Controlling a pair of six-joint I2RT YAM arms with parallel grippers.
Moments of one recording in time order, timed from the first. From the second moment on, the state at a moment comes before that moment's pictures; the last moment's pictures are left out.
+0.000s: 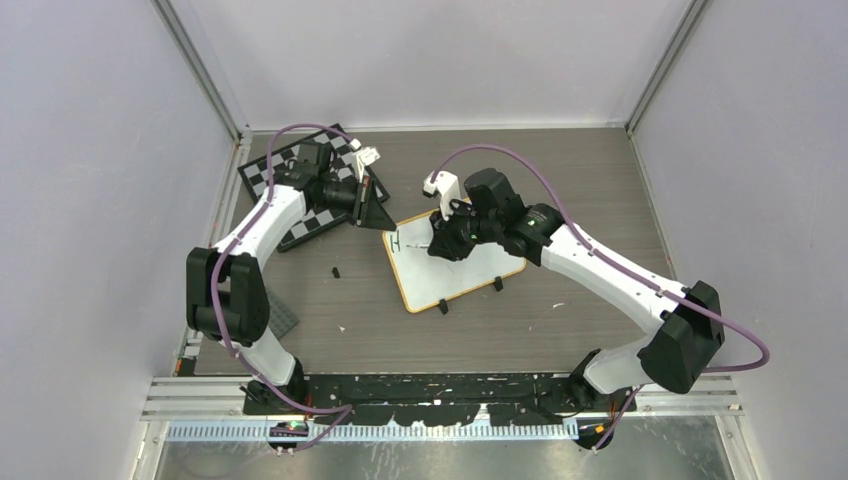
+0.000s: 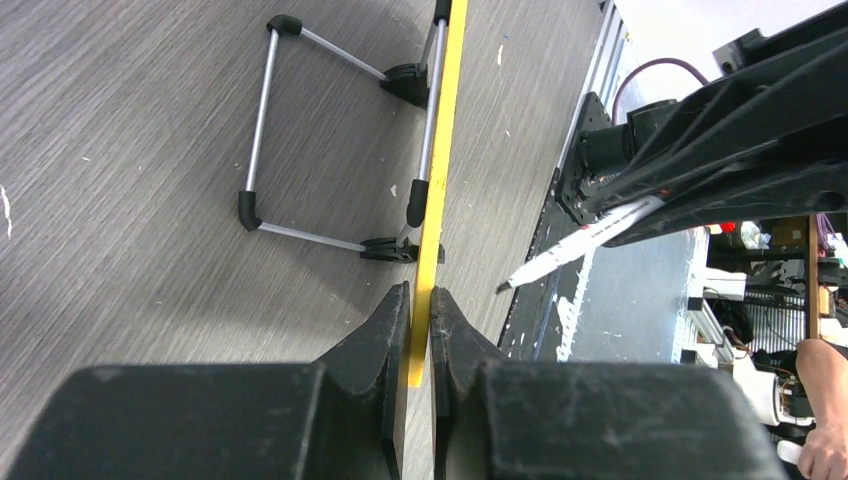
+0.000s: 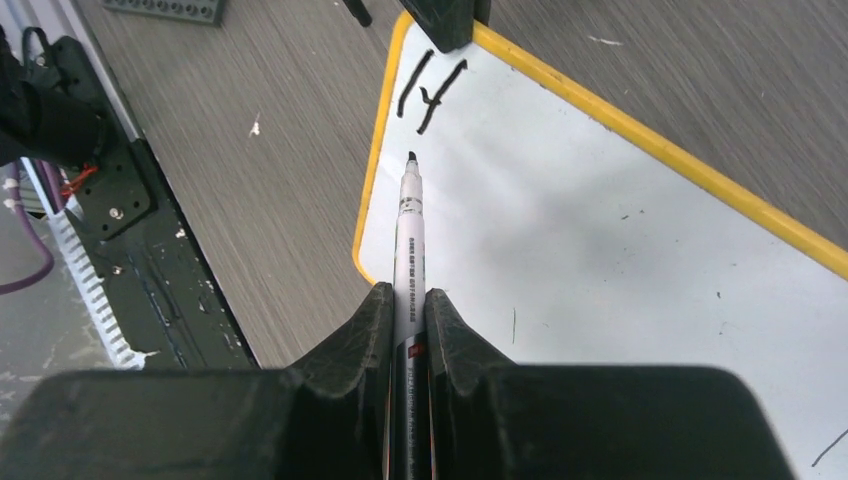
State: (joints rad) left arm -0.21 1.65 1.31 -0.63 1.06 0.10; right arm 0.75 1.40 1.24 -0.49 -0.34 -0.03
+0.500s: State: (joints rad) left arm -0.21 1.65 1.31 -0.63 1.06 0.11; right arm 0.76 1.42 1.22 -0.41 -0.28 0.01
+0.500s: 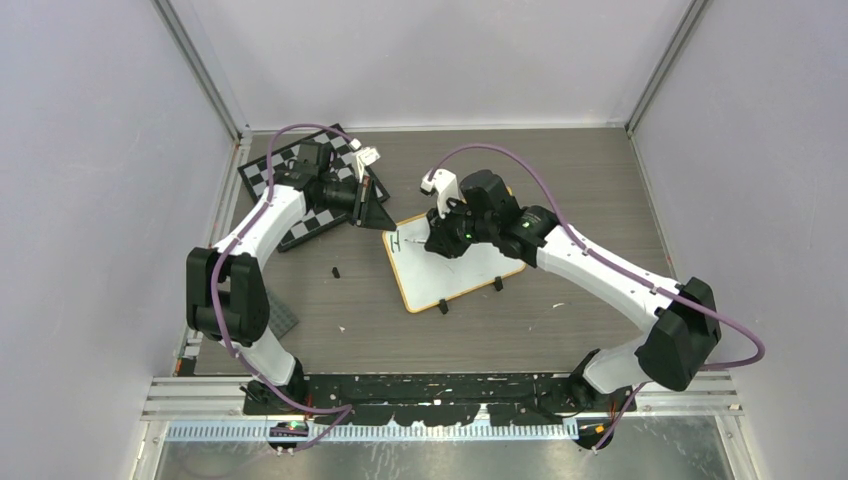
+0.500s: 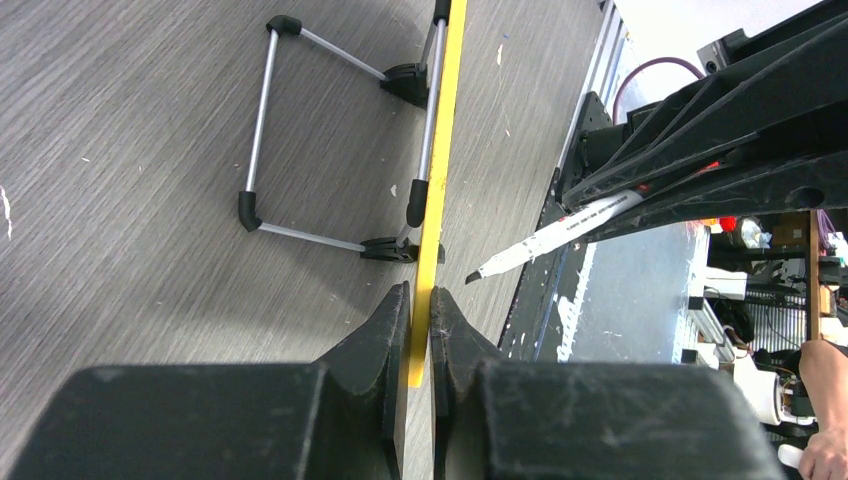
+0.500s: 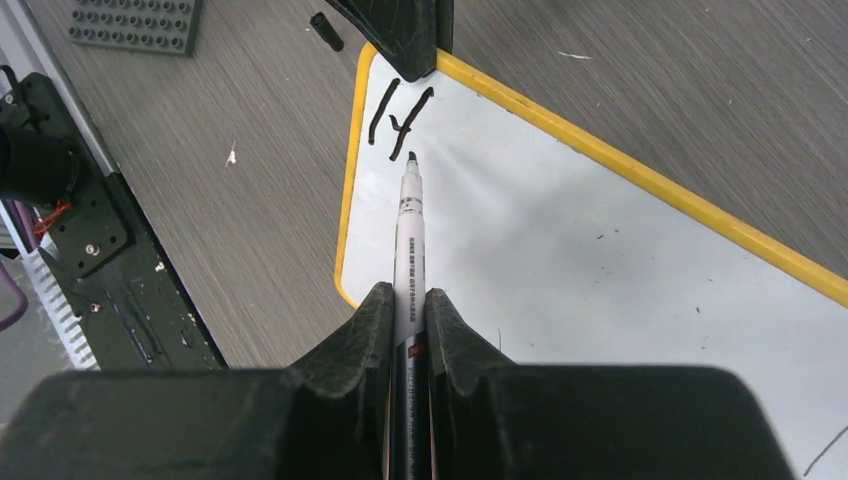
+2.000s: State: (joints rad) left arm -0.21 1.65 1.31 -0.63 1.06 0.11; right arm 0.80 1.49 1.25 -0.42 -0.22 0.03
